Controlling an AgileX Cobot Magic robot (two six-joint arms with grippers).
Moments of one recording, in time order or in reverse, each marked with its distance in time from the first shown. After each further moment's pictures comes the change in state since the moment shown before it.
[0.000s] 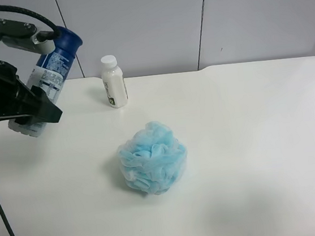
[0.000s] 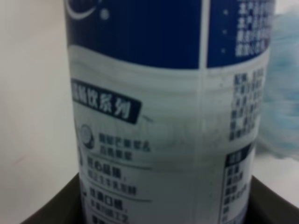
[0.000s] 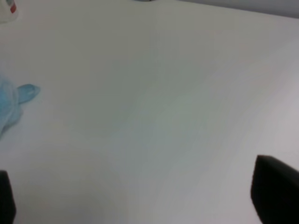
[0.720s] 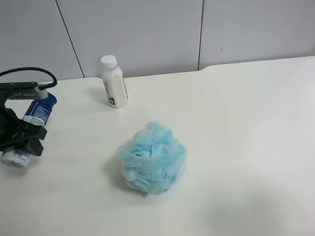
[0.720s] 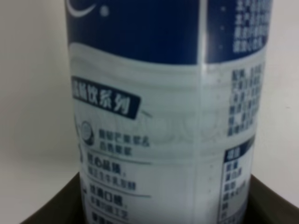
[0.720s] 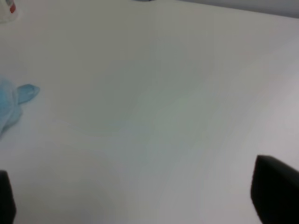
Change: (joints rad) left arm 0.292 0.416 -0.001 -0.004 -0.059 -0.003; right arm -0.001 0.000 0.000 0.000 0.000 0.000
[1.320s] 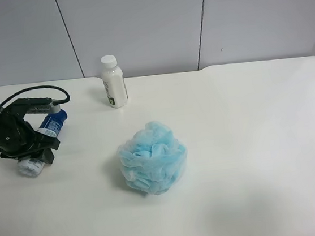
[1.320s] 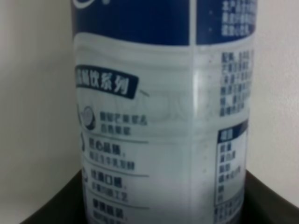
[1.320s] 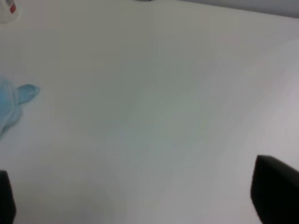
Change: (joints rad) left arm 0.000 0.154 0.000 -0.004 -0.144 0.000; right arm 0.000 0.000 0.000 0.000 0.000 0.001
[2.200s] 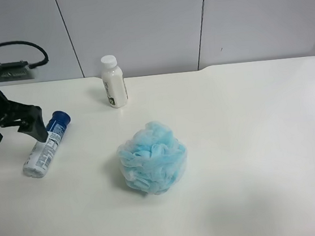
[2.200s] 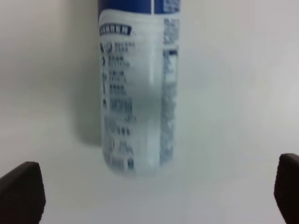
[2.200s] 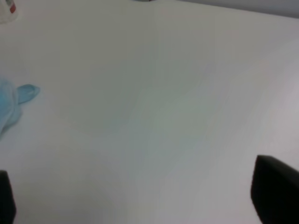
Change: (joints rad) left arm 0.000 -0.238 -0.124 -0.001 0.370 -0.060; right arm 0.000 0.000 0.000 0.000 0.000 0.000
